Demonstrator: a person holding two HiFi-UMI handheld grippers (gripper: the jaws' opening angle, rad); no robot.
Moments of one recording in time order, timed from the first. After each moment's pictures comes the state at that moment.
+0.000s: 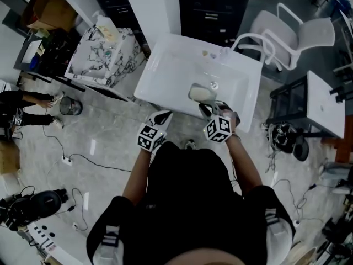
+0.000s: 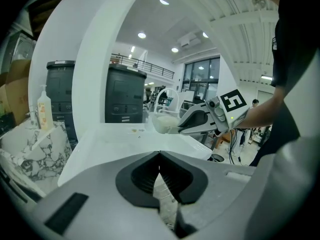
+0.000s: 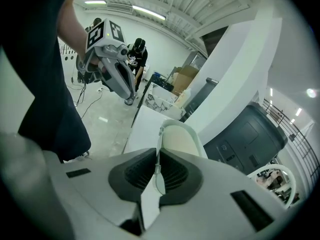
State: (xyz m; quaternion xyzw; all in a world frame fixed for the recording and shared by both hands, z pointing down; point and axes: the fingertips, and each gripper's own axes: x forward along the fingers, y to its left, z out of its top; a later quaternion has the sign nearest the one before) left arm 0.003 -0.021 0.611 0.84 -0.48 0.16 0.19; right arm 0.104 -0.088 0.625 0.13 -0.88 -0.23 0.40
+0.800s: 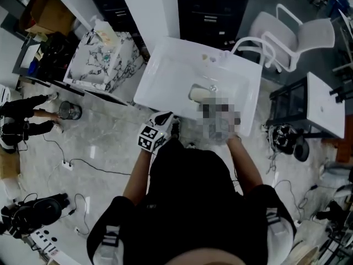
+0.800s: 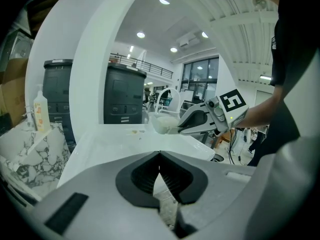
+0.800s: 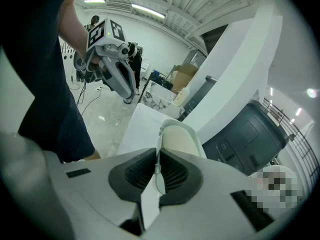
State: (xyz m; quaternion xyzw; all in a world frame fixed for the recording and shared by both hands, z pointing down) left arm -0.006 -0.044 0.615 0.84 -0.48 0.16 0.19; right arm 0.095 -0.109 0.630 0.13 -0.88 -0.23 0.41
